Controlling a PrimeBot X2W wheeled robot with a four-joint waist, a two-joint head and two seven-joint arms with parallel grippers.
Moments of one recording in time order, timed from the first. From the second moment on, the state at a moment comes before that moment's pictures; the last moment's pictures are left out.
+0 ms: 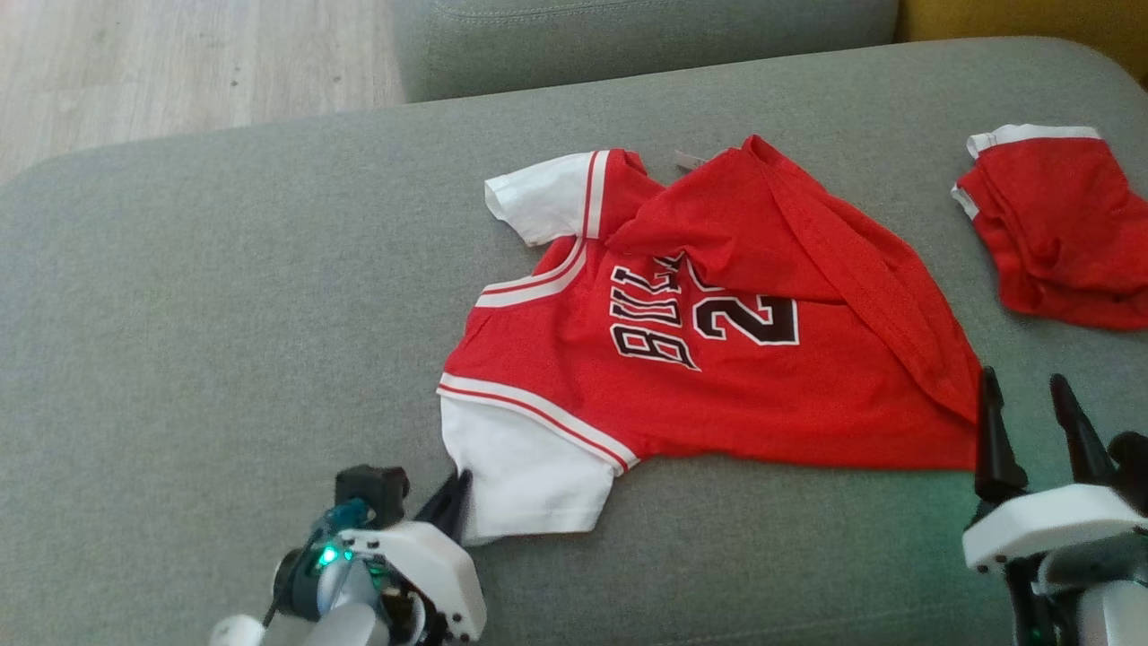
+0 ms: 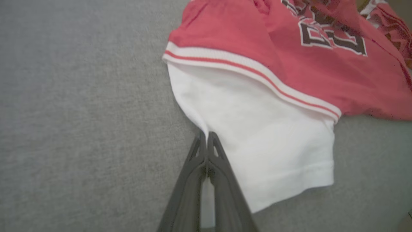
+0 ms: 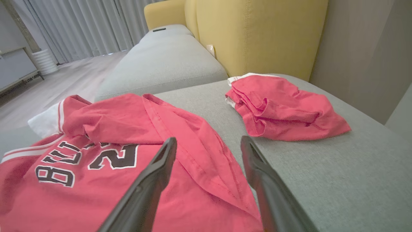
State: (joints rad) left arm -0.14 0.07 -0.45 0.53 -0.39 0.02 -0.05; right arm 0.01 -0.04 -0.19 0.14 0.16 0.13 -0.01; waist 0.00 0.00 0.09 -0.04
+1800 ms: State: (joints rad) left arm -0.31 0.08 -0.18 0.28 -0.44 -0.06 -0.25; right arm -0.18 -0.06 -0.03 0.18 0.48 0.13 0.06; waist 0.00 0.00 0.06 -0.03
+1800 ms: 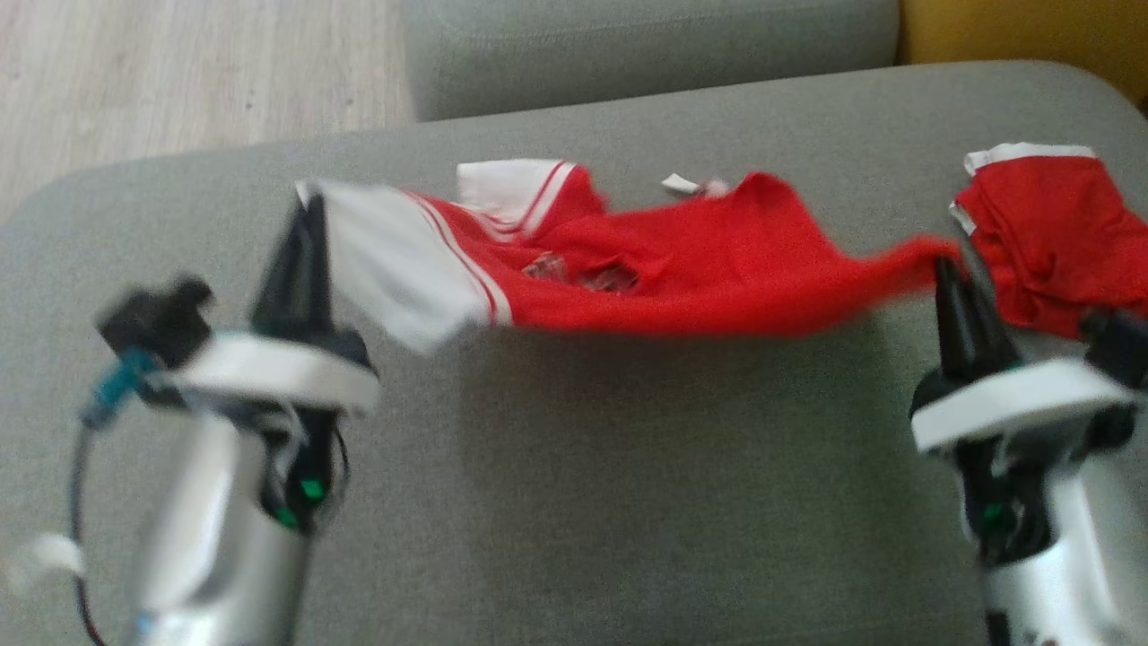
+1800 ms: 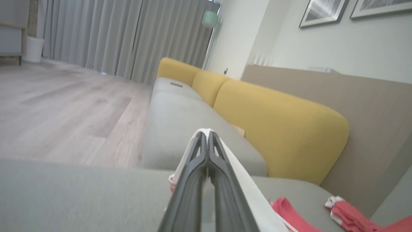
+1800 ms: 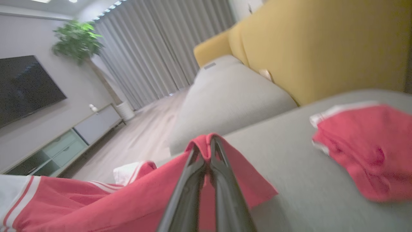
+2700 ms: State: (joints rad) left arm -0.84 0.23 -0.08 0.20 -0.52 -0.04 0.02; right arm -0.61 -0.07 -0.05 -0.09 0.47 0.13 0.42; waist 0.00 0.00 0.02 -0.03
